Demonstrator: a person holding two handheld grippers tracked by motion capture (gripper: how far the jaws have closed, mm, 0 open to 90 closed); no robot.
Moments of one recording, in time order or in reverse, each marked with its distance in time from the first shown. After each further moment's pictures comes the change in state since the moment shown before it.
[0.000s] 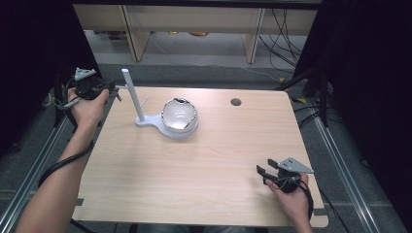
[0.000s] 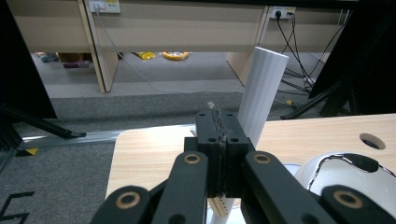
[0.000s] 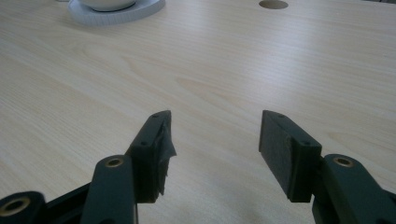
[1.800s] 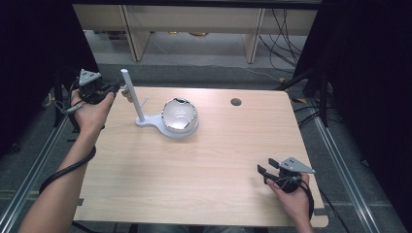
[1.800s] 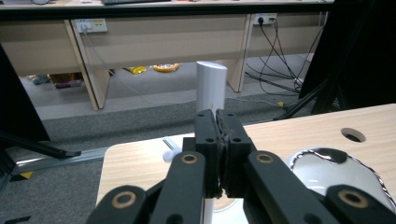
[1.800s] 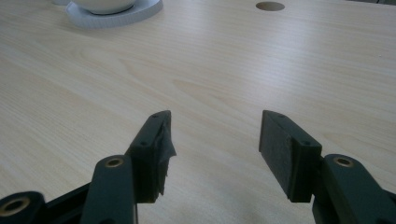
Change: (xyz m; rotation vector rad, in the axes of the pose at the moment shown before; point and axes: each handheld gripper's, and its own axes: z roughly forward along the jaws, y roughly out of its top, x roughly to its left) left arm -0.023 -0.005 -0.019 -0.054 -0.048 0.075; right arm -0.003 0.000 -0.001 -0.014 -0.018 -0.015
